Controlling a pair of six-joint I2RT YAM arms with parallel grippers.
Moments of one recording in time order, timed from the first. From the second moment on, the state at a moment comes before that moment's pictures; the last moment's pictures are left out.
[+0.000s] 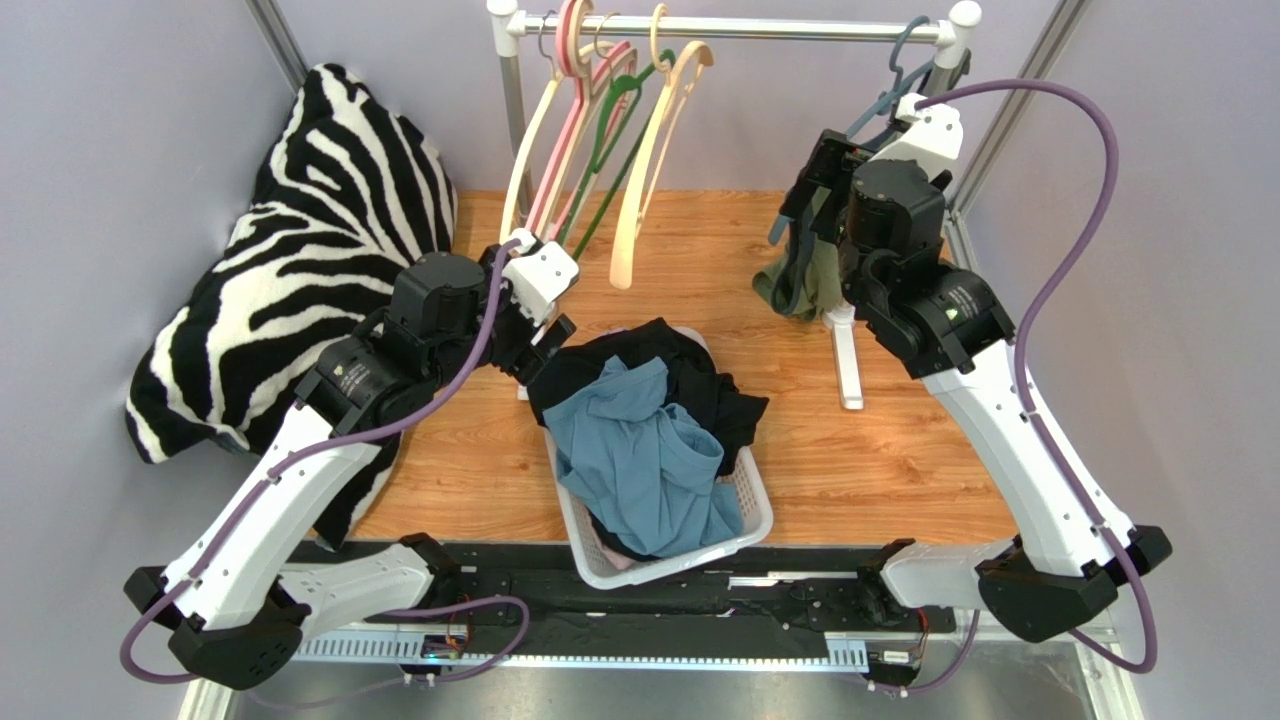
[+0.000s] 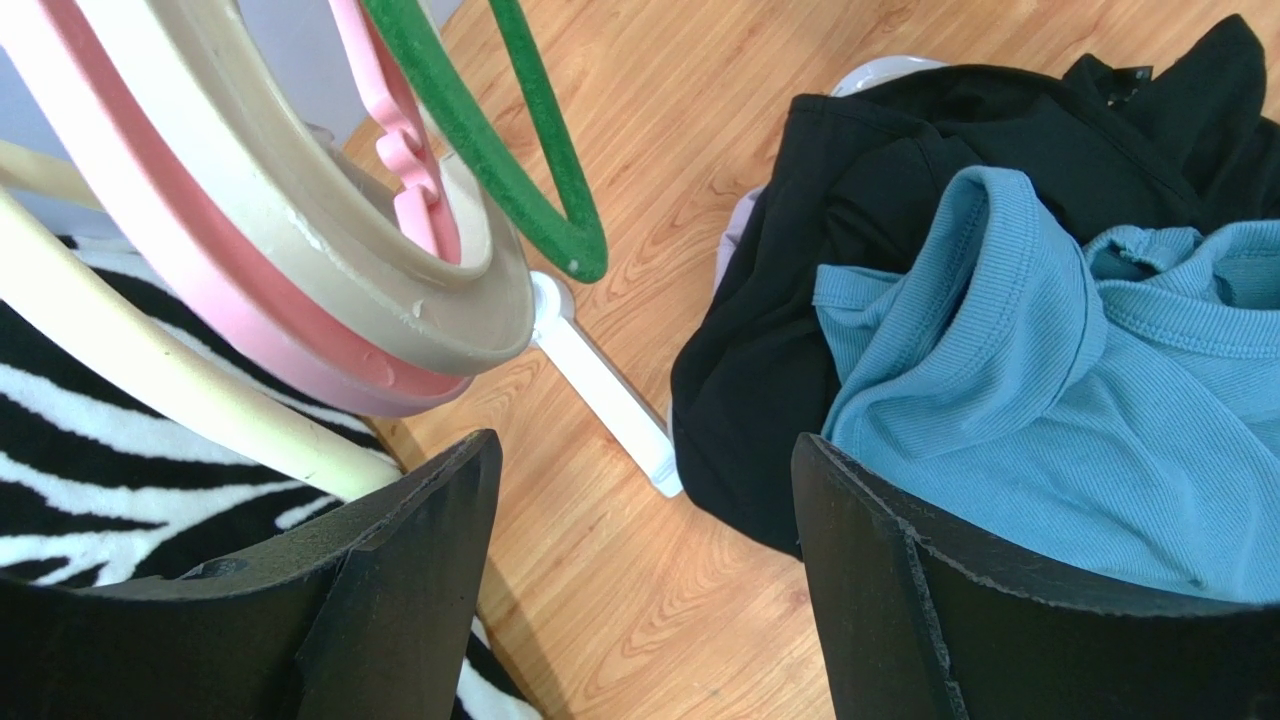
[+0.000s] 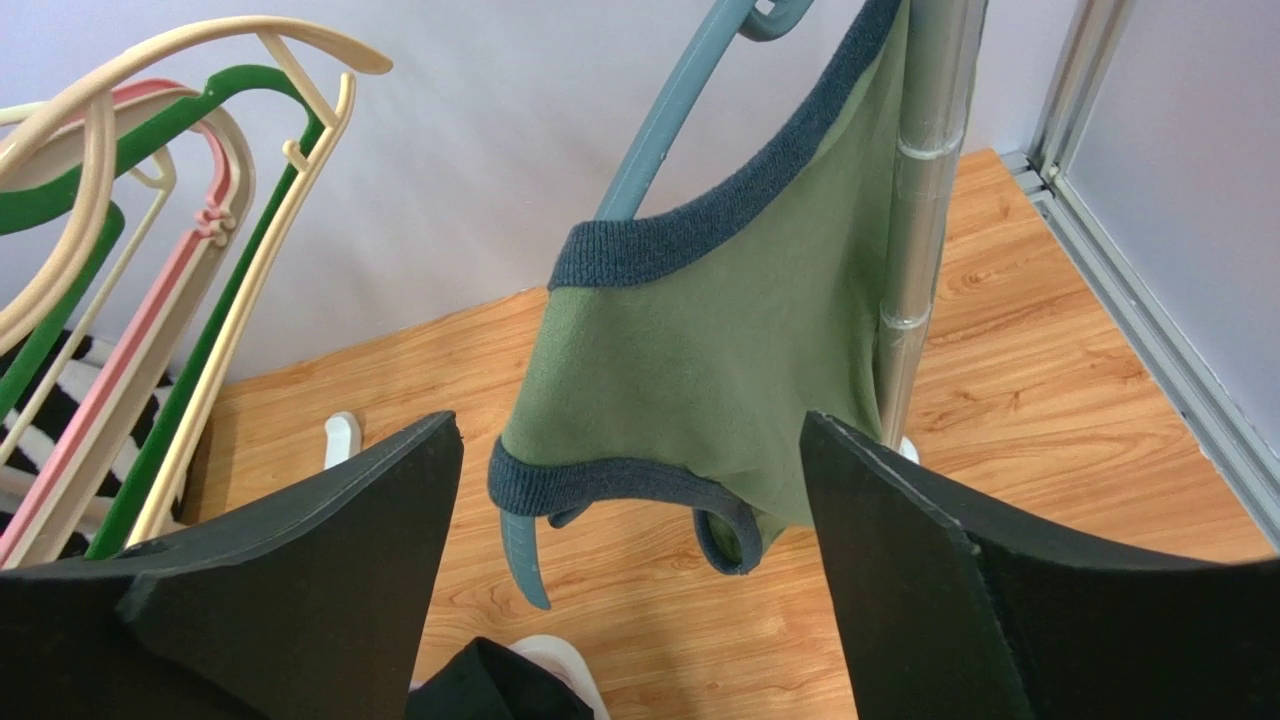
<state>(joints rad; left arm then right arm) -0.67 1.04 1.40 -0.83 -0.09 0.33 0.57 1.28 1.69 -0.58 0.68 0.39</state>
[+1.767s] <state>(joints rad) -0.66 1.03 1.38 -0.83 -0.06 0.30 0.59 1.36 1.86 -0.64 0.75 0.25</state>
